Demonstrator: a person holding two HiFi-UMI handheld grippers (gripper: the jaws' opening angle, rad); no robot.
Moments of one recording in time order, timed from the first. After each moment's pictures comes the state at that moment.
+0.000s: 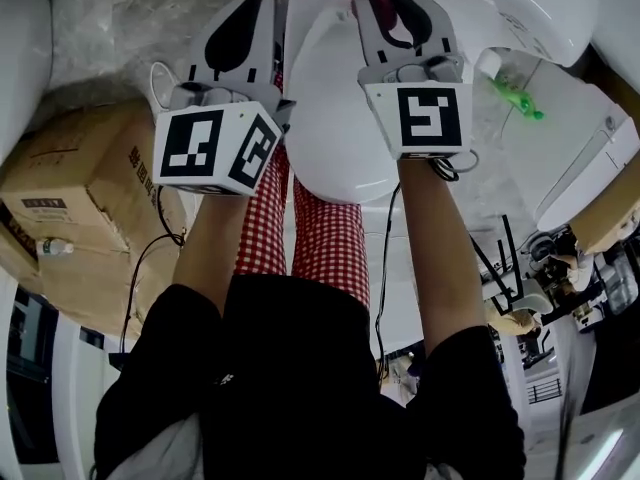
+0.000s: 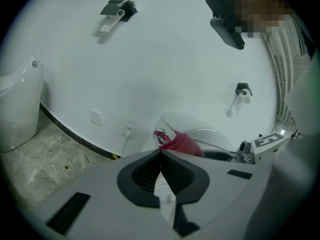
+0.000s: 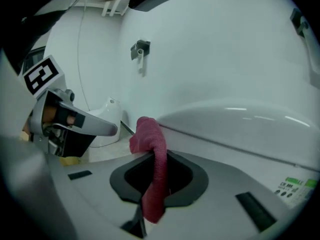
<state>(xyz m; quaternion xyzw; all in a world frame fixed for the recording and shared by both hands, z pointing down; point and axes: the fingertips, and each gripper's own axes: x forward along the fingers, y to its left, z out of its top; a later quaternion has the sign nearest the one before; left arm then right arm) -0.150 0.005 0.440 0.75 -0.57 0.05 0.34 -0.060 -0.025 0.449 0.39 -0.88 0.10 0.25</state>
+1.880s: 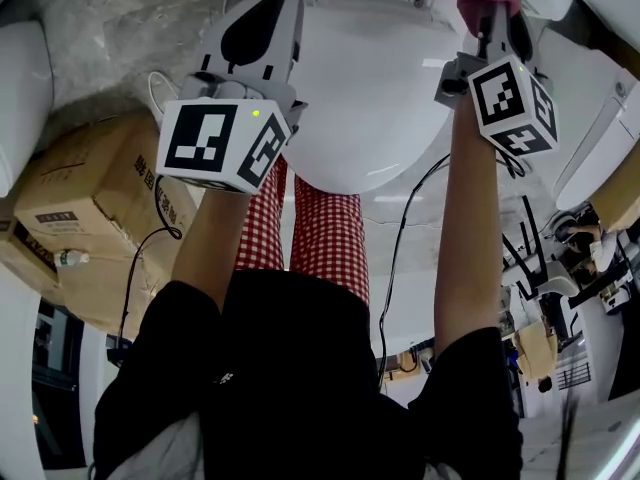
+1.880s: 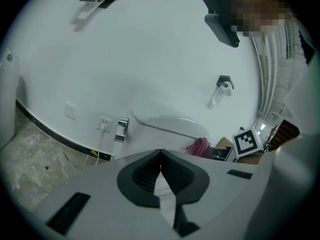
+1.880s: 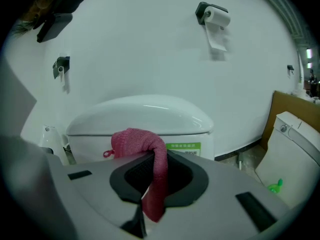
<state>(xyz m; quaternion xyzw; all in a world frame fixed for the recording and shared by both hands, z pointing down) -0.075 0.012 0.438 0.81 -0.47 0.07 0.34 0.172 -0.041 0.449 0.68 -0.68 0.25 0.15</state>
